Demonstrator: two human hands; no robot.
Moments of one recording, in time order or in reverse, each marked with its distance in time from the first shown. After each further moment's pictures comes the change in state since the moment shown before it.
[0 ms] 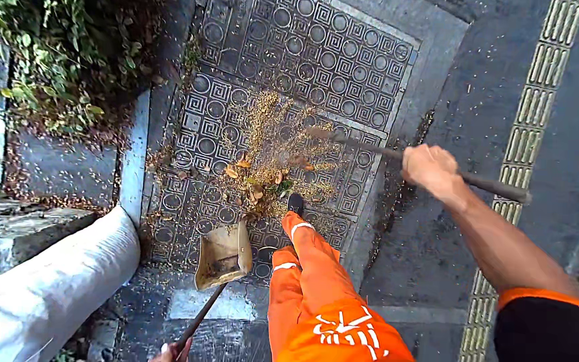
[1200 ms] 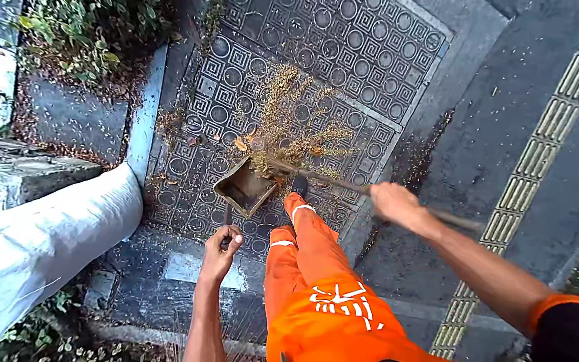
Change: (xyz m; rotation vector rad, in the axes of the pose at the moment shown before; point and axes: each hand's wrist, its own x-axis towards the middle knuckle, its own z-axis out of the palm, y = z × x) left_hand 0.022 0.048 0.153 0.394 -0.853 0.424; right_hand -0.084 -0.068 0.075 -0.052 -0.285 -0.266
